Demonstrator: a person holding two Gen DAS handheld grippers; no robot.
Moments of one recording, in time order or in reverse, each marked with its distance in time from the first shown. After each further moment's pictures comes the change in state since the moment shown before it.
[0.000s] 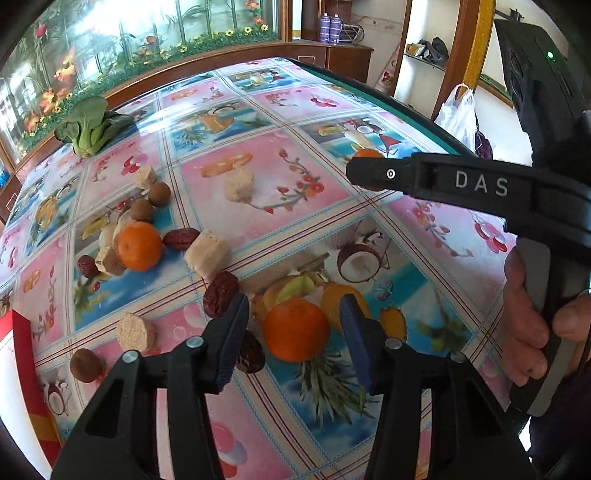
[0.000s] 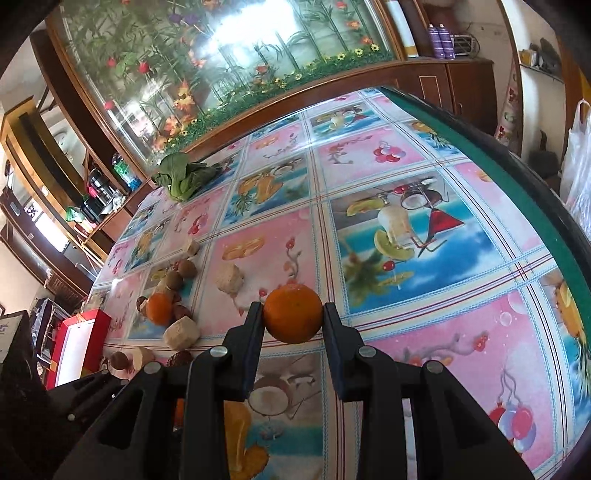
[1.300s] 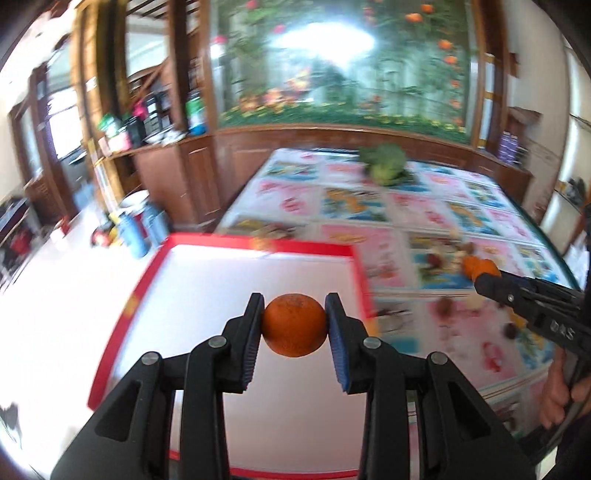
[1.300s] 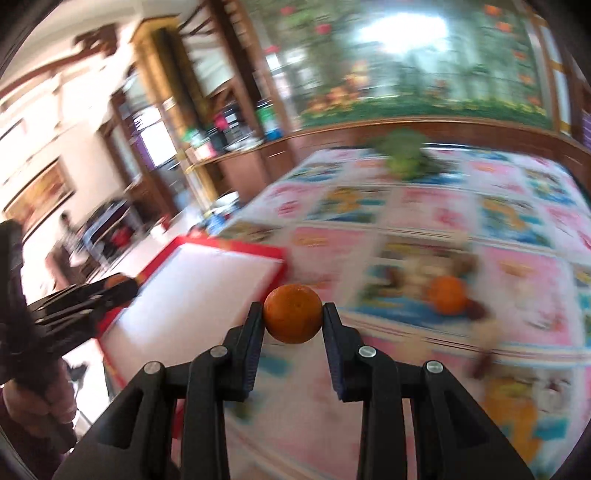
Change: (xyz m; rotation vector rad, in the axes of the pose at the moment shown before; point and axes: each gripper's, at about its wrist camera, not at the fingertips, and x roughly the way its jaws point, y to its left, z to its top) left arm -0.190 0.200 -0.148 -0.497 -0.282 0.526; right arm 0.023 0.243 -0.064 -0.467 0.036 0.355
